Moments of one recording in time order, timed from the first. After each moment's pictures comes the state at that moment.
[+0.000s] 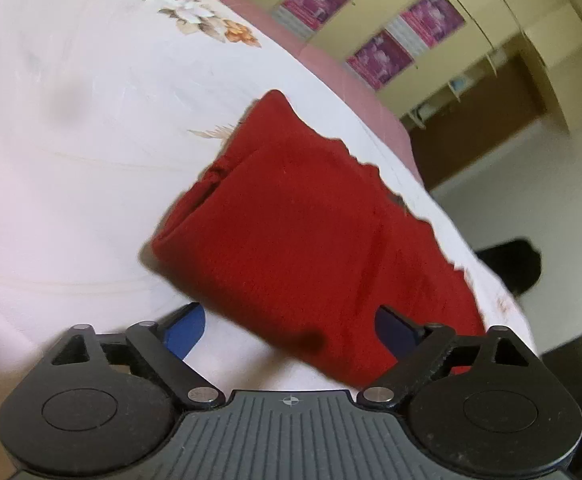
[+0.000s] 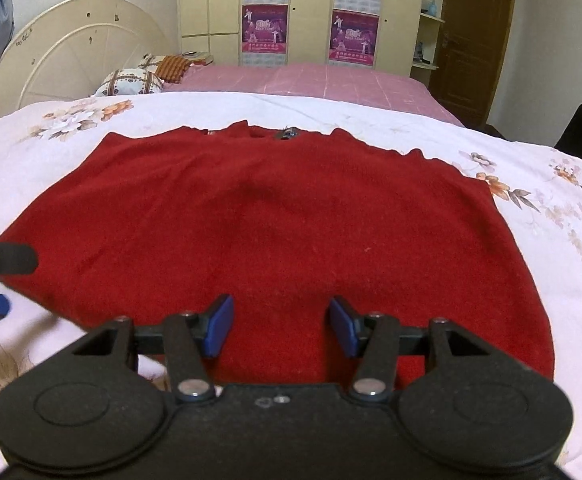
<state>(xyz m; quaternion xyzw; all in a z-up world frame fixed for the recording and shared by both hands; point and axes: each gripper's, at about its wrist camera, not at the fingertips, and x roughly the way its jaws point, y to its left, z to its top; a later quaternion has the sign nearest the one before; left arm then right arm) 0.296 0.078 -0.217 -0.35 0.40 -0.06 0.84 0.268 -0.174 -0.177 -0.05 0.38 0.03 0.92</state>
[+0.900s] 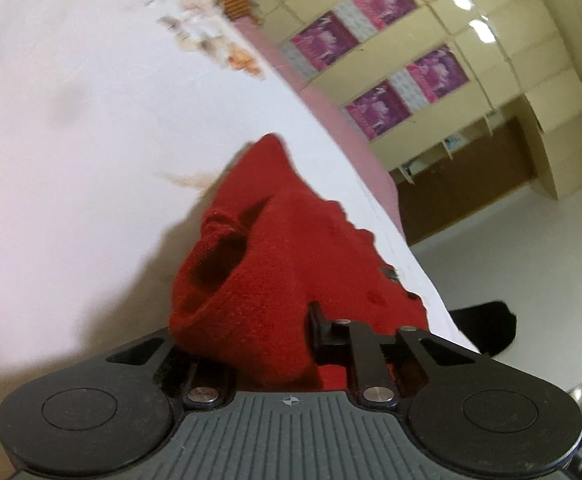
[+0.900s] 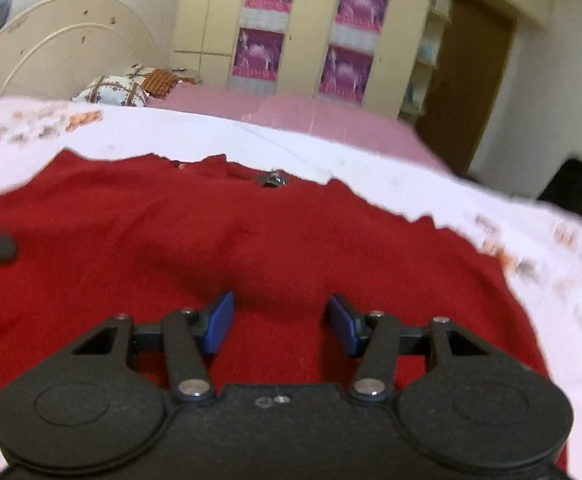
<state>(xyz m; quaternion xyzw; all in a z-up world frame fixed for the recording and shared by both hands) 0.351 0.077 -0.238 -0.41 0.34 -0.05 0.85 0.326 -0.156 -0.199 -0.13 0.33 0.00 0.94</state>
